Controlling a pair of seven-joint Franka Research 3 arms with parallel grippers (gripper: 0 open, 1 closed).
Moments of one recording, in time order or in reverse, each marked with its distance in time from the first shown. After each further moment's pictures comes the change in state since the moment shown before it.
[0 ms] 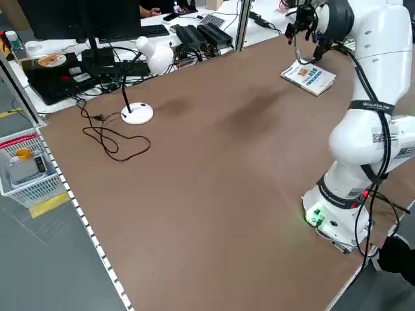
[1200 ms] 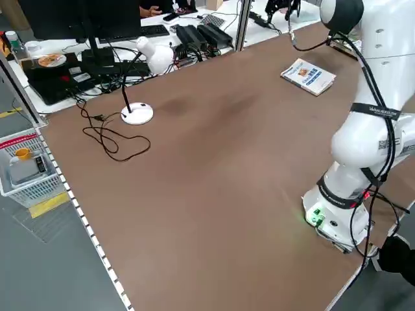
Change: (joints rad) left arm 0.176 -0.176 0.005 -0.001 0.047 -0.191 0.012; right arm -0.021 -0.084 -0.177 0.108 -0.433 -0.102 0.004
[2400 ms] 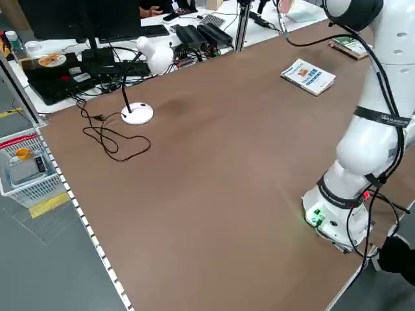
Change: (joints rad) left arm 0.260 -0.188 -0.009 -0.110 -0.011 -0.175 0.072; right arm 0.007 -0.011 -0.035 0.215 -0.406 -0.044 0.350
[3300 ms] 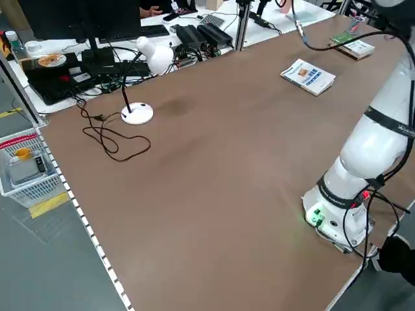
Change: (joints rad) left arm 0.116 -0.292 -0.004 -0.327 -0.055 0.070 0.046; right arm -0.017 -0.175 0.019 0.099 -0.155 -0.174 0.174
